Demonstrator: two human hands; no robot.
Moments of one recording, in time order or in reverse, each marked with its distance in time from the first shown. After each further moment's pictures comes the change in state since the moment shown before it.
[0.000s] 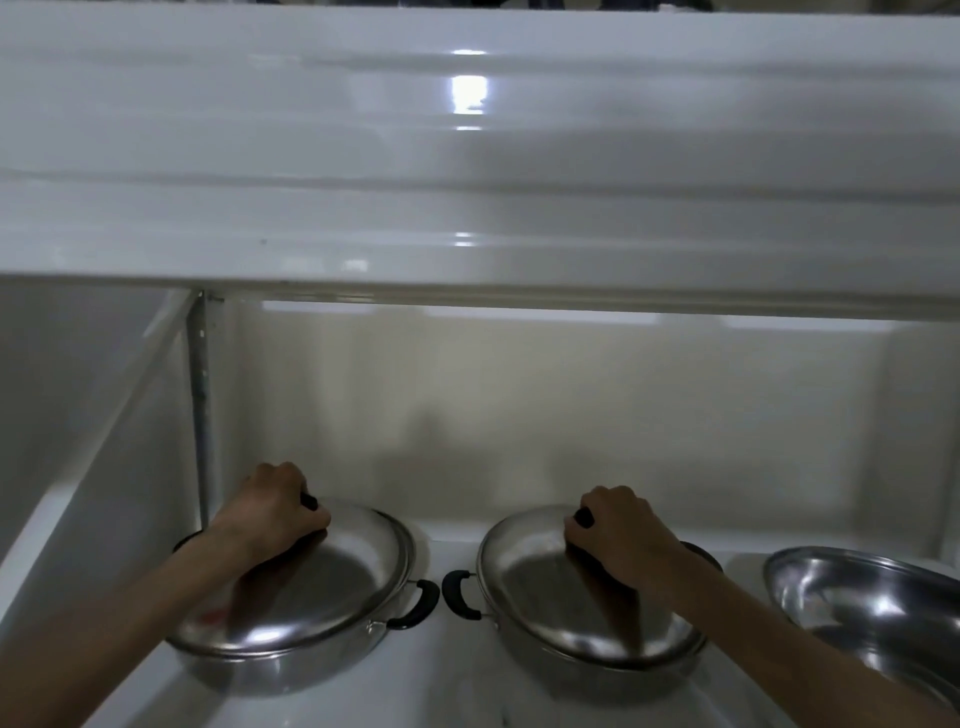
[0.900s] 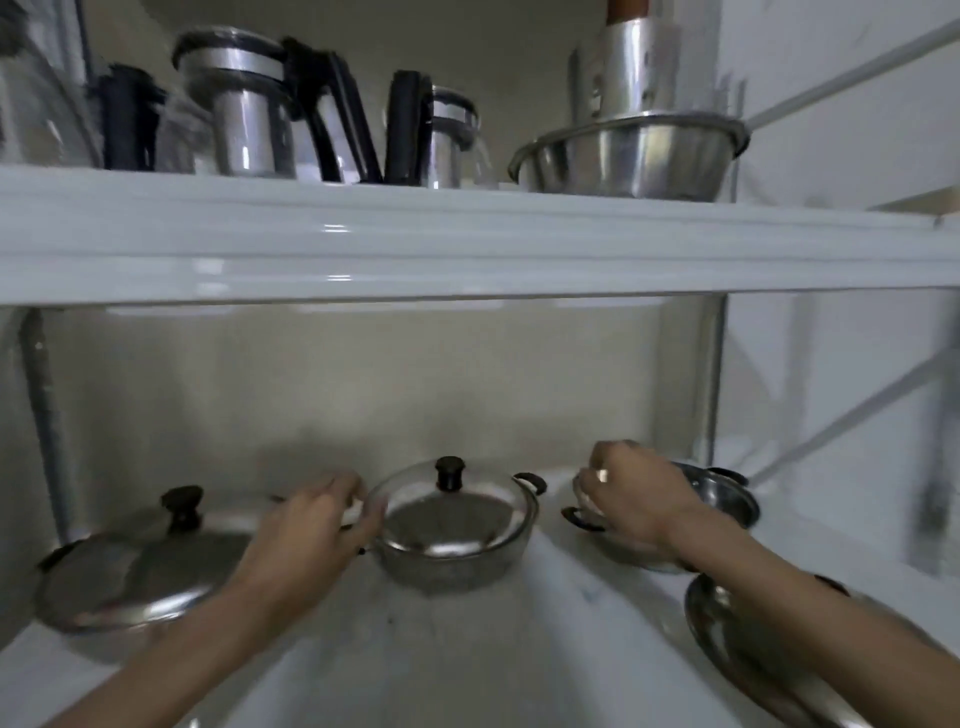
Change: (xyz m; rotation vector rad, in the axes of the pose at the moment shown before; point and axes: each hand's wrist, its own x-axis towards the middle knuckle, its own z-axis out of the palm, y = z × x) left_hand -0.158 0.135 -0.023 -0.141 -0.024 0.447; right_hand -0.166 0.046 -0.115 -0.184 0.192 0.268
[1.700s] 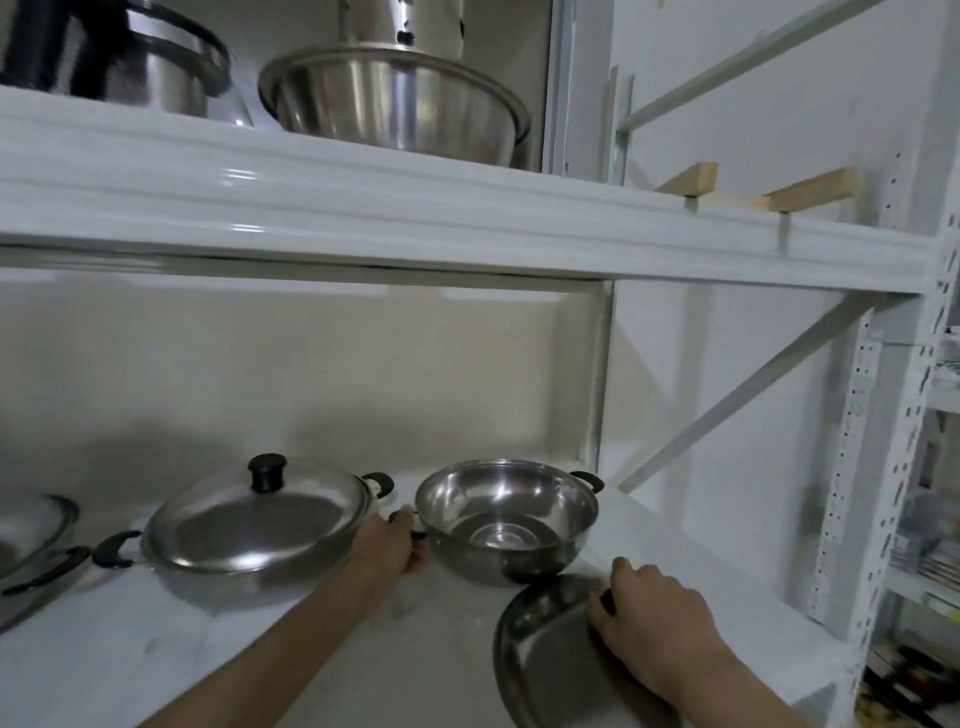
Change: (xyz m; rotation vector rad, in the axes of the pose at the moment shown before) left_hand 0.076 0.208 0.216 -1.144 -0.222 -0.681; right_hand -0.086 0.200 0.001 -0.218 -0.221 0.171
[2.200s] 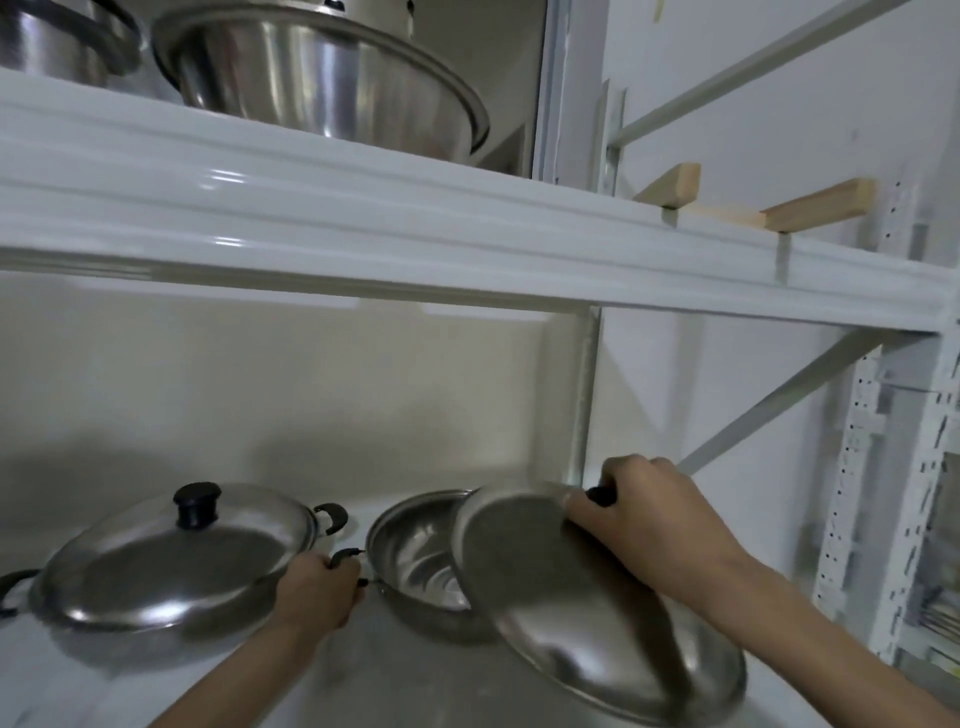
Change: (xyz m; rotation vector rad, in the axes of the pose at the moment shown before) left_hand 0.023 -0.006 0.008 0.266 0.201 0.061; right_hand 0.054 0.018 -0.110 0.268 0.237 -0.072
